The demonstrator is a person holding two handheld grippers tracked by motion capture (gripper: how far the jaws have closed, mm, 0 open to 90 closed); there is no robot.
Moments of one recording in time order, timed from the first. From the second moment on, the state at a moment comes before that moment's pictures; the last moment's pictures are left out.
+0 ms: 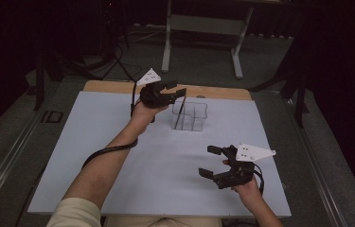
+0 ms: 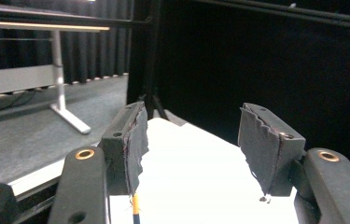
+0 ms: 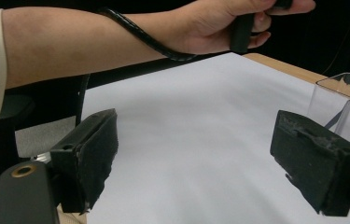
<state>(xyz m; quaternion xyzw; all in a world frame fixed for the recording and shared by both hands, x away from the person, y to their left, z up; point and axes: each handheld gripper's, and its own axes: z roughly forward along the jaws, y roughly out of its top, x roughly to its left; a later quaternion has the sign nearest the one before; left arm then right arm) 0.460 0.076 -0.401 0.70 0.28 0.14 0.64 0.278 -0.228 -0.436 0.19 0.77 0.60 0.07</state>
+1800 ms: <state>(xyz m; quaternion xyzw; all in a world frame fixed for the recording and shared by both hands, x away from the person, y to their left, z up) 0.363 0.147 -0.388 0.74 0.24 0.13 0.62 0.280 -0.224 -0.438 0.19 0.78 0.59 0.07</state>
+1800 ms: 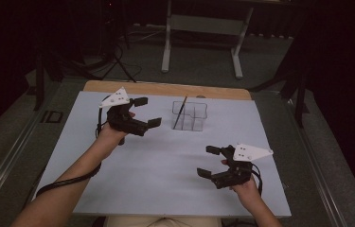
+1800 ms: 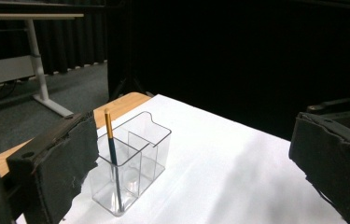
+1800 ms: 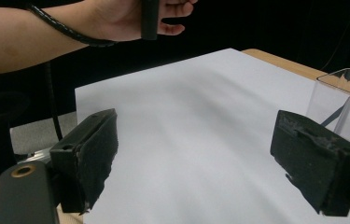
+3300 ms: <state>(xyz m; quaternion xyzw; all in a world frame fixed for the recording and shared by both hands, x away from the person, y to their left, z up) 0.283 0.187 -0.441 0.75 0.23 0.11 0.61 0.280 -0.225 -0.438 0.19 0.78 0.59 0.08</state>
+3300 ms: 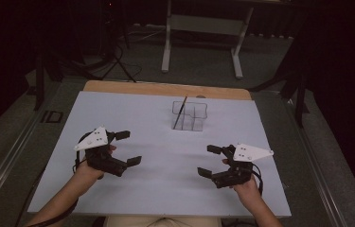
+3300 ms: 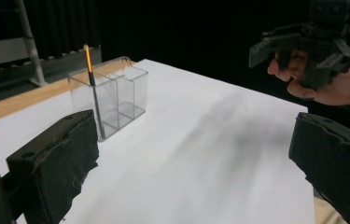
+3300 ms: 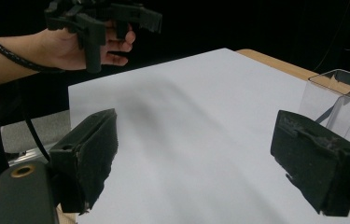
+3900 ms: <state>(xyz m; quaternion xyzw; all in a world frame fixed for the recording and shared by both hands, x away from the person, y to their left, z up) 0.261 0.193 -0.462 0.75 0.23 0.11 0.61 0.280 -0.225 -0.439 0.19 0.78 0.59 0.08</state>
